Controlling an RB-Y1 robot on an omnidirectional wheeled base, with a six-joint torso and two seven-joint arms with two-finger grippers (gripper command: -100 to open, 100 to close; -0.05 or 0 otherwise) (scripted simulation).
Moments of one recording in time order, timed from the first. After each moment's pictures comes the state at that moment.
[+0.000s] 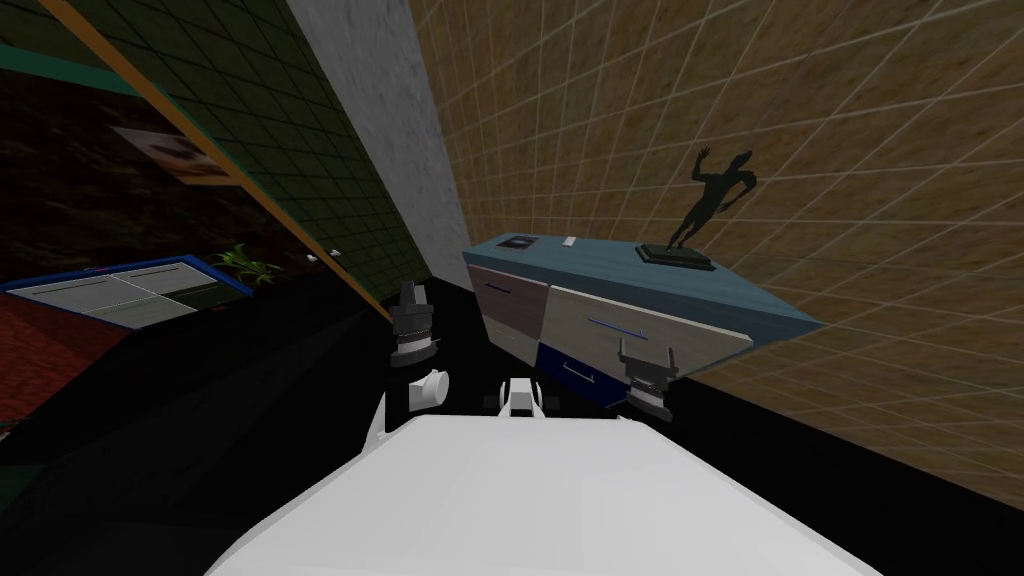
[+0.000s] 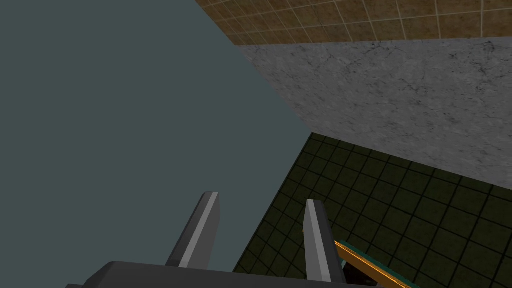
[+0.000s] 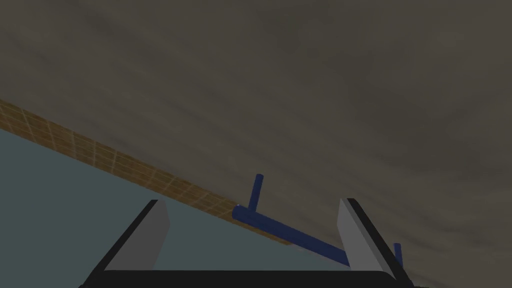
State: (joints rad) left arm 0.46 -0.02 0.02 -2.25 0.00 -0.54 -0.14; right arm 0.35 0.01 -0.43 -1.32 0.07 -1.10 2.01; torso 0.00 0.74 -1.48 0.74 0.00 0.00
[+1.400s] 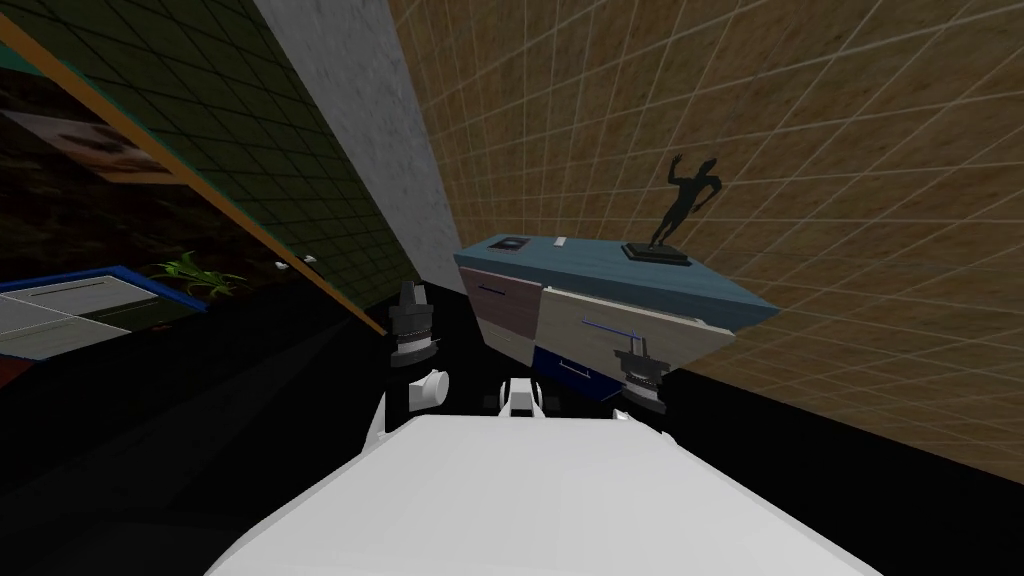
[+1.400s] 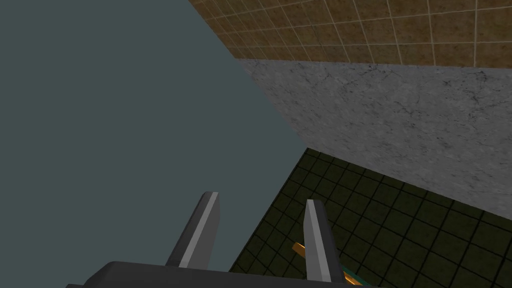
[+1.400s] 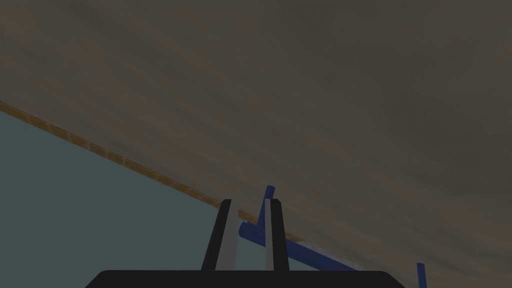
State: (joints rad) left arm 0.46 -0.02 0.02 -2.25 0.00 -0.54 -0.14; right arm 0.32 0.03 -0.44 -1.34 0.13 -1.10 1.97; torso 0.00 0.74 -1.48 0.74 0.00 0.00
